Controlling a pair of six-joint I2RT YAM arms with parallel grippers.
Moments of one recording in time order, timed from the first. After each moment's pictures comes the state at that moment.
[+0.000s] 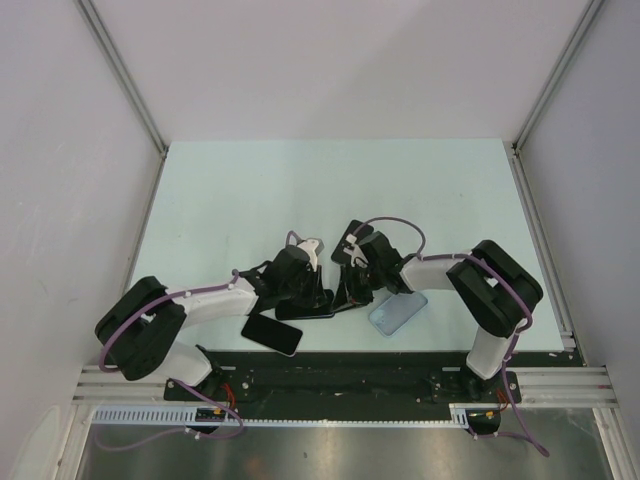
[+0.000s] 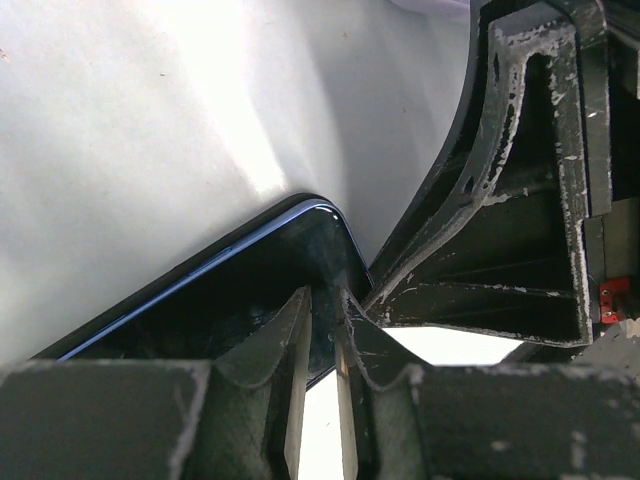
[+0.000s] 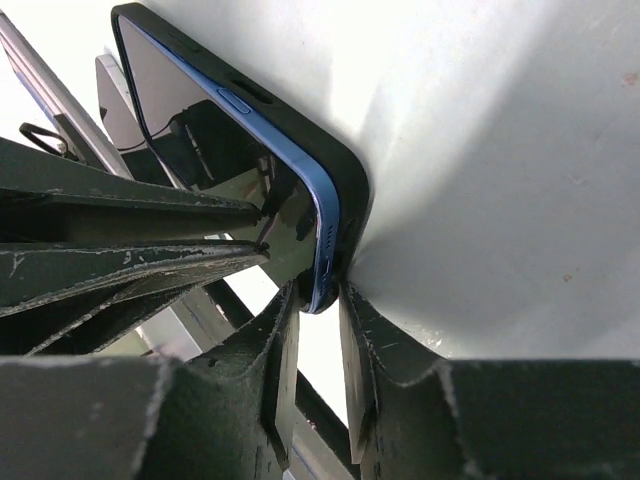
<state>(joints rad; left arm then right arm) -0.79 1.43 0.61 0.00 0.11 -0.55 0.71 1.77 0.79 0.07 -0.59 0.70</state>
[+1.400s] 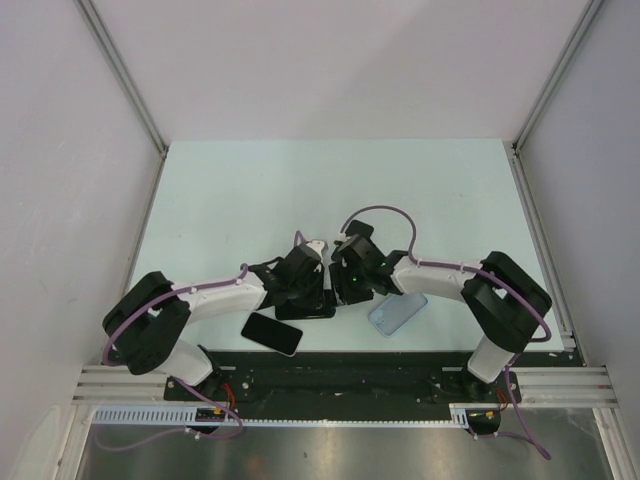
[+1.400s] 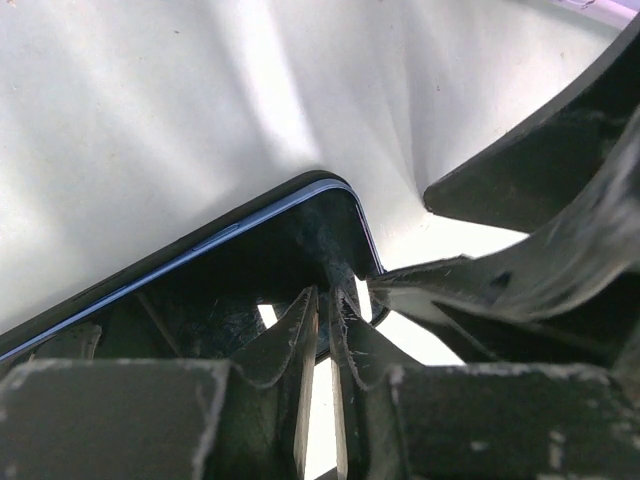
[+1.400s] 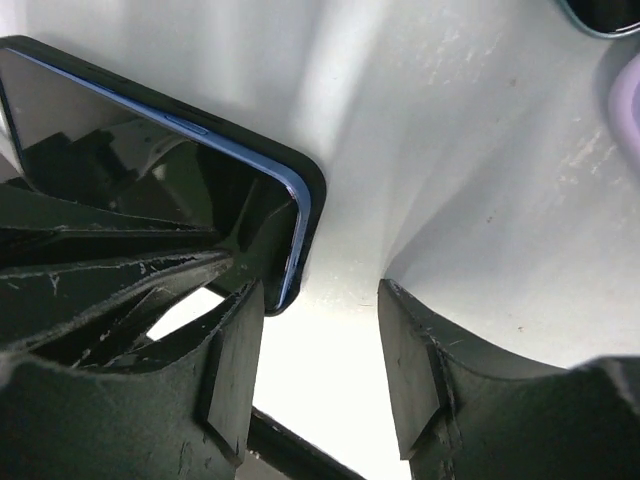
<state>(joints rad) -0.84 1.48 0.71 -0.19 0.03 -0.59 0.88 1.70 0.95 -0.28 -0.10 0.61</state>
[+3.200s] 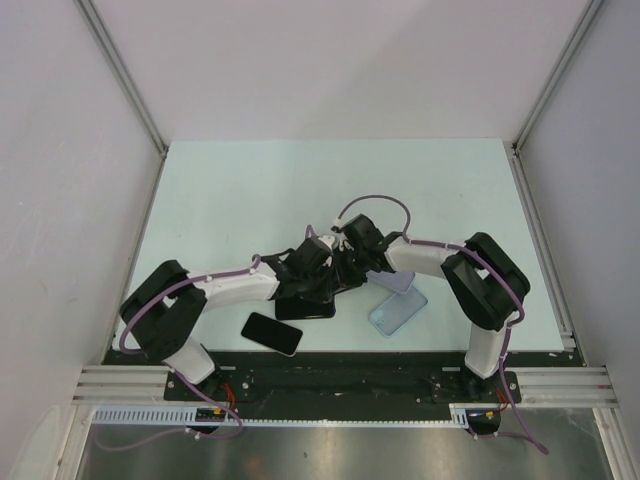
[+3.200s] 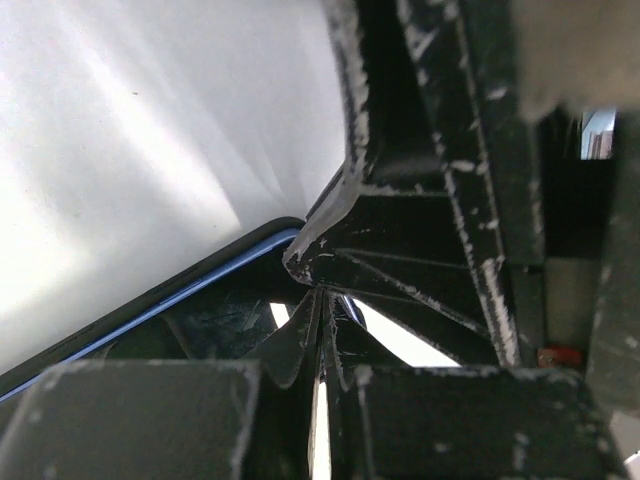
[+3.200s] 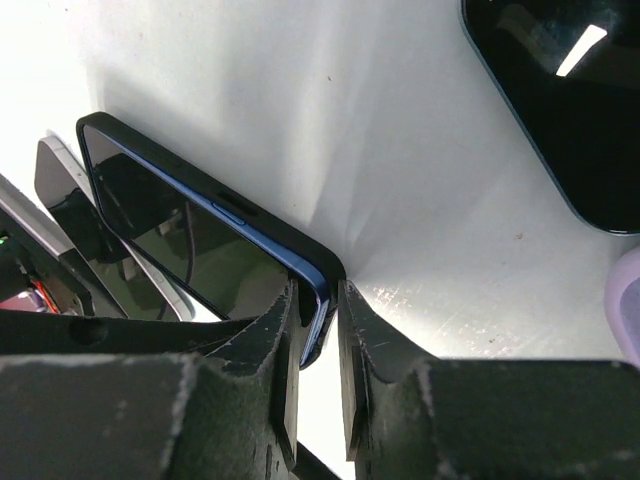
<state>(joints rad) -0.84 1.60 0.82 -0.23 0.04 -0.58 0.72 1.87 1.06 -0.22 -0.38 0.55</state>
